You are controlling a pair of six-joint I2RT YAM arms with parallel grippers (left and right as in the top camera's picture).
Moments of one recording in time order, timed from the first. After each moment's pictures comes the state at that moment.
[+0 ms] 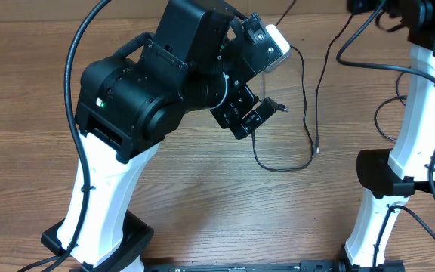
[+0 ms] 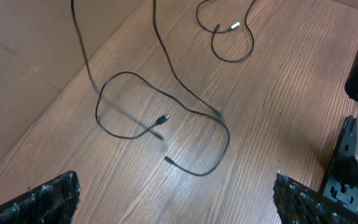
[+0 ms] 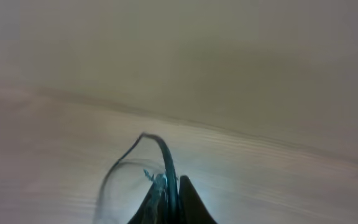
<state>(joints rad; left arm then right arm) -0.66 1.88 2.75 -1.62 0.23 0.27 0.04 2.18 3.02 -1.40 -0.09 -0.14</state>
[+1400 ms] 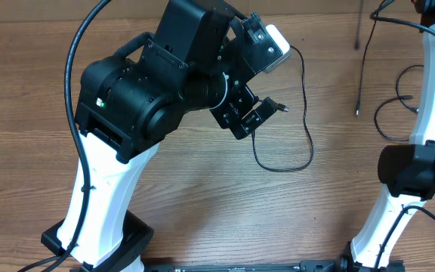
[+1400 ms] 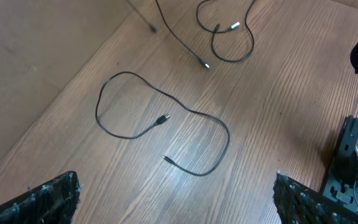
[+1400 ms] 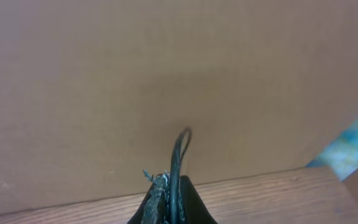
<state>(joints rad) -0.66 1.88 2.75 -1.62 0.23 0.27 -0.18 2.17 2.49 -0.69 0.01 0.00</state>
